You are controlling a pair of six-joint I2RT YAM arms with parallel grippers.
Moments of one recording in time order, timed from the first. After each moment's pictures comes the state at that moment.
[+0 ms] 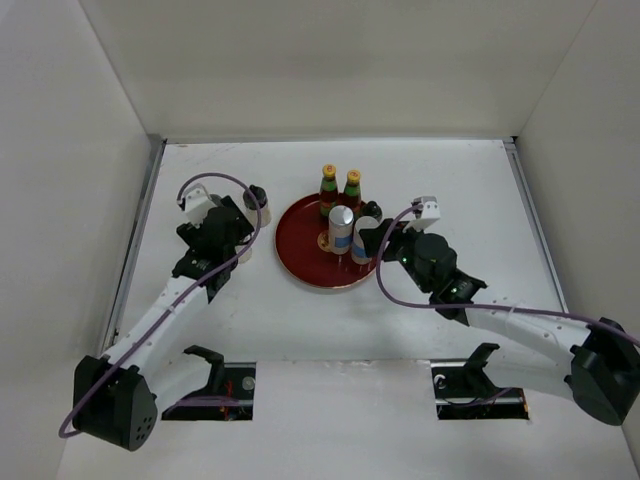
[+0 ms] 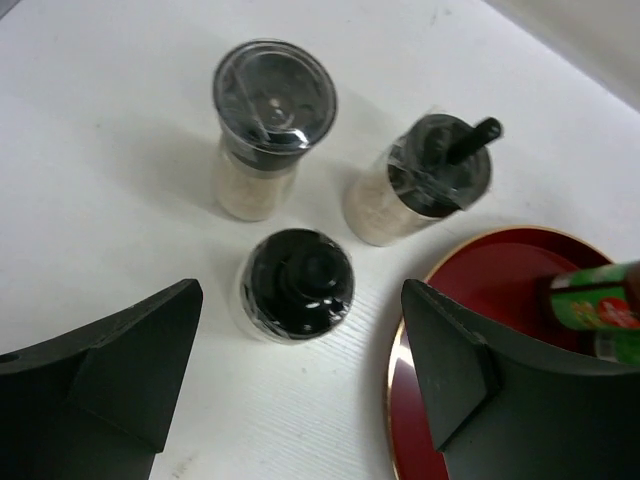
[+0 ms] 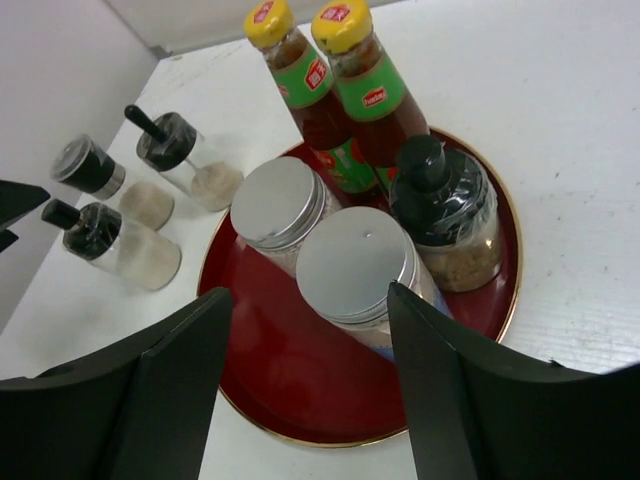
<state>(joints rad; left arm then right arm) -0.36 1.00 0.67 -0.17 -0.62 -0.65 0.77 1.08 0.56 0.38 0.34 0.50</state>
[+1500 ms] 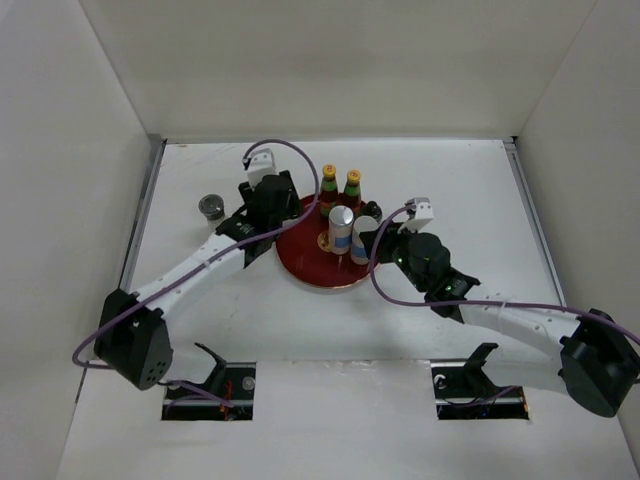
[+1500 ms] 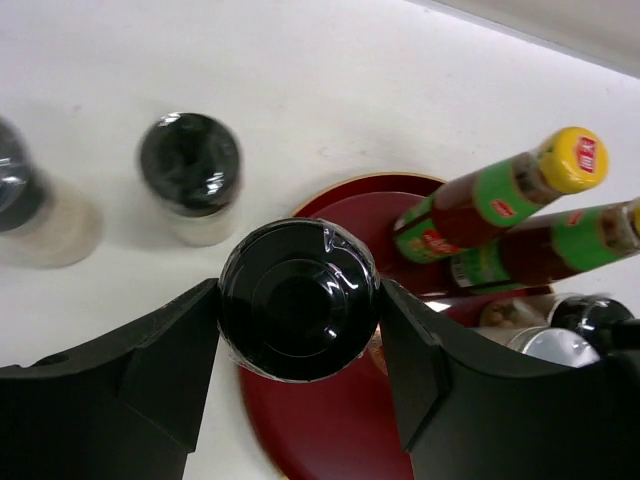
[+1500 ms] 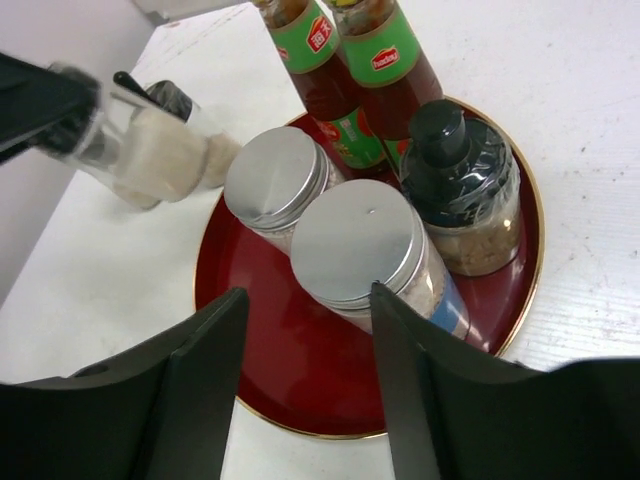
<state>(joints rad) -0.57 1.31 1.02 -0.20 -0.56 -0.56 0.77 1.15 0.56 0.40 0.30 0.52</state>
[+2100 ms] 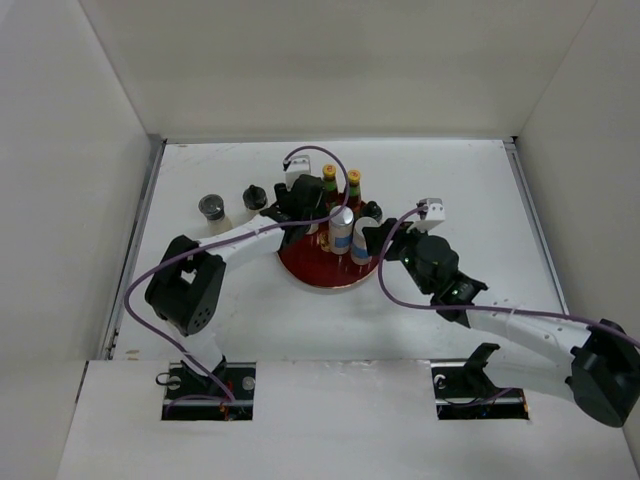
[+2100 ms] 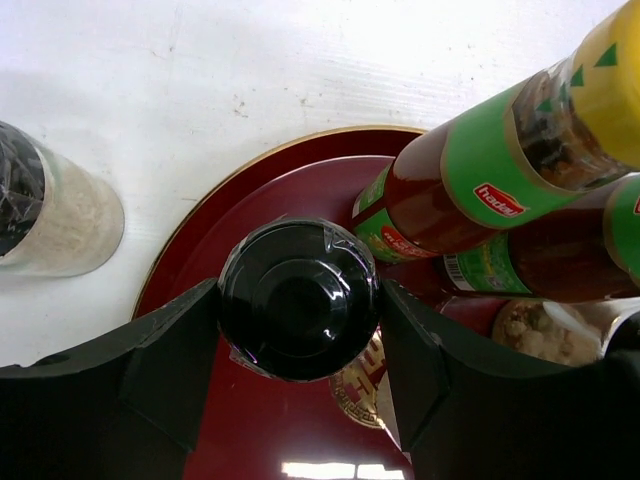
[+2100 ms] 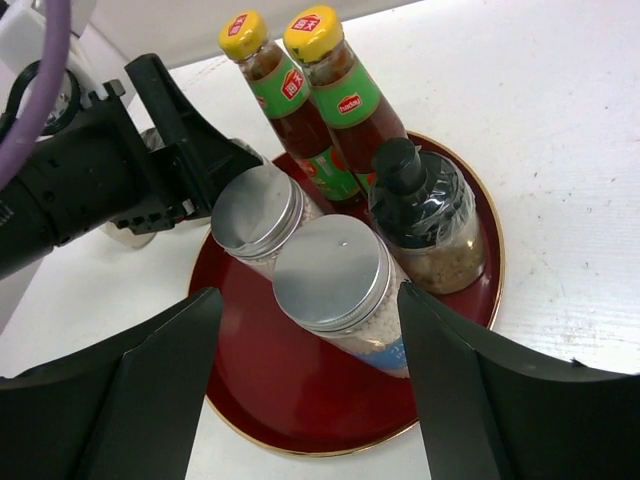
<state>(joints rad) -0.62 1.73 1.15 -0.04 -0.50 -0.52 0.77 1.08 0.54 0.41 0.39 0.51</state>
